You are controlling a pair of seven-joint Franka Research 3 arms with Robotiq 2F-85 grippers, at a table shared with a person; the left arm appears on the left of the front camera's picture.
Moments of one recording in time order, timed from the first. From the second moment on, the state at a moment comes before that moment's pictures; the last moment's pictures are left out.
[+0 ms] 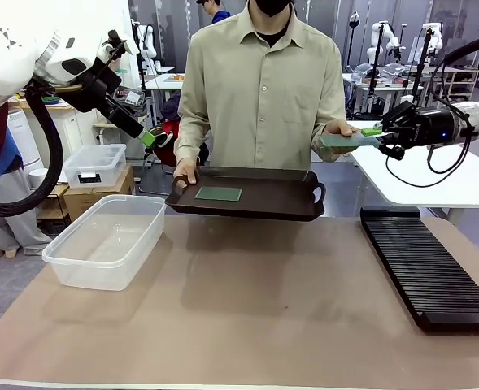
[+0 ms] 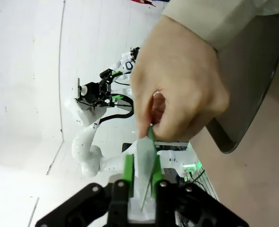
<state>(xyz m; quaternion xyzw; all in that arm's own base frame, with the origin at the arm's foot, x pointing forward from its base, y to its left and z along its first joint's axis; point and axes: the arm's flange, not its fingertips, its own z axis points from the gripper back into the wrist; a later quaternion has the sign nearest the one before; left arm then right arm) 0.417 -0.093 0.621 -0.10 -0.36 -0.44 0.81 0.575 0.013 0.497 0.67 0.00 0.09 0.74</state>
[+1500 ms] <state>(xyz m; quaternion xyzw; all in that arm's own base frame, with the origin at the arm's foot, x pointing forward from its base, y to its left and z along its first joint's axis) 0.417 -0.093 0.621 -0.10 -0.36 -0.44 0.81 0.574 0.007 0.495 0.67 0.03 0.07 0.74</state>
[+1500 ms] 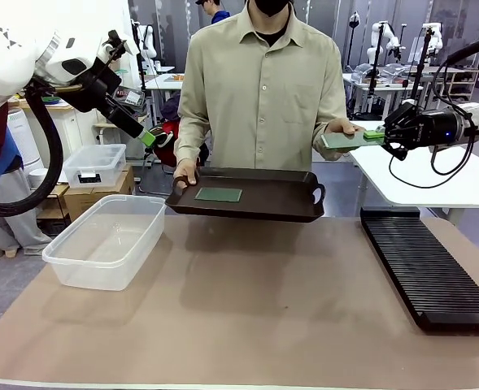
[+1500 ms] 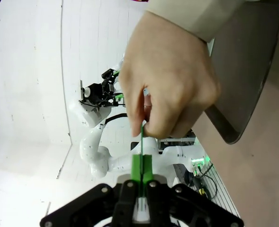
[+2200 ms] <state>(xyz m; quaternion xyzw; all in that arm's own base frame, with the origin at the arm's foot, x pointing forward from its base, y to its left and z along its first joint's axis) 0.417 -0.093 0.621 -0.10 -0.36 -0.44 0.81 0.574 0.007 0.495 0.67 0.03 0.07 0.74</state>
